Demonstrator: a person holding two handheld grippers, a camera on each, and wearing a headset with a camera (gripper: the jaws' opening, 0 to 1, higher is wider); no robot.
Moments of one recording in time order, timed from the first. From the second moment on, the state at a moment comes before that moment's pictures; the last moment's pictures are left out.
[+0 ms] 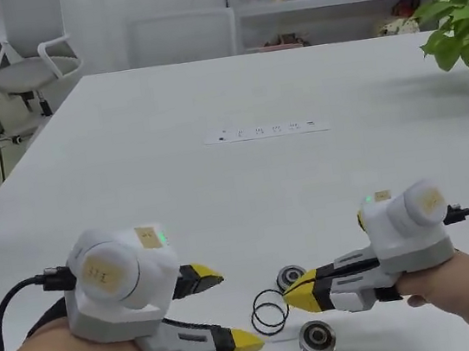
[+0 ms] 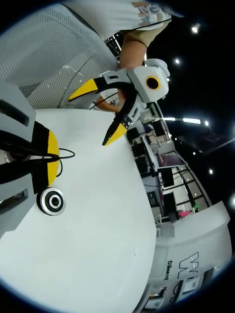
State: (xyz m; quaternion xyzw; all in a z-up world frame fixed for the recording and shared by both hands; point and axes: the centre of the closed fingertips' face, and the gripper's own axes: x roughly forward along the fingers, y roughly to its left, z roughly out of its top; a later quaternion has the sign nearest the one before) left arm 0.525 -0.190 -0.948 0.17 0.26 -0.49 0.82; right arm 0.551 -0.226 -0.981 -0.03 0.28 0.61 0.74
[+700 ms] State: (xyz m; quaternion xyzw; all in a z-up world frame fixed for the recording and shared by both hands) left arm 0.527 -0.180 -0.953 0.16 0.28 -0.48 0.82; right arm 0.558 -0.225 -1.006 -0.03 0.32 0.60 0.74
